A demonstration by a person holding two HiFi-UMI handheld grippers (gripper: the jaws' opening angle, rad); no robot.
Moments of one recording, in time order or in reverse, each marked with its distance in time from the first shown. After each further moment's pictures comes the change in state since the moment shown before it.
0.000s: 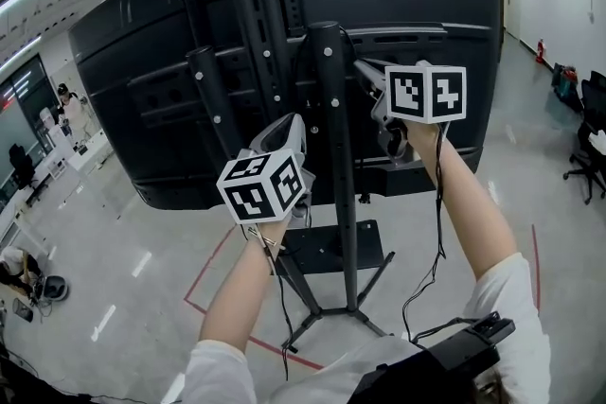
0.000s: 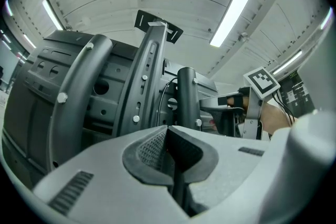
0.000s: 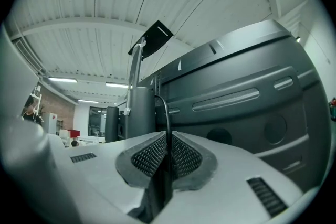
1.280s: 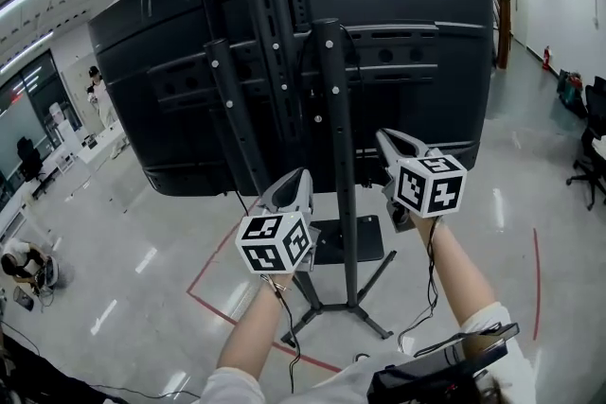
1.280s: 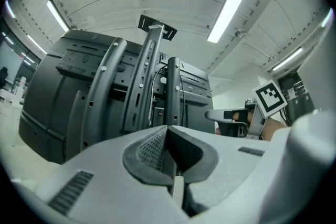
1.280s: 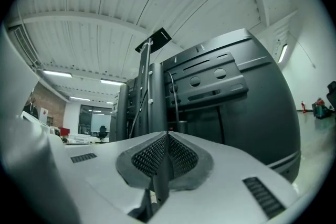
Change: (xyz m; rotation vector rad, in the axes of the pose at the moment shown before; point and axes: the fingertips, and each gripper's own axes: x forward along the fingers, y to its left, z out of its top) left arm -0.093 -0.027 -0.088 0.000 0.044 0.027; right arm -0.092 0.014 -0.124 -0.006 -0.023 -0.115
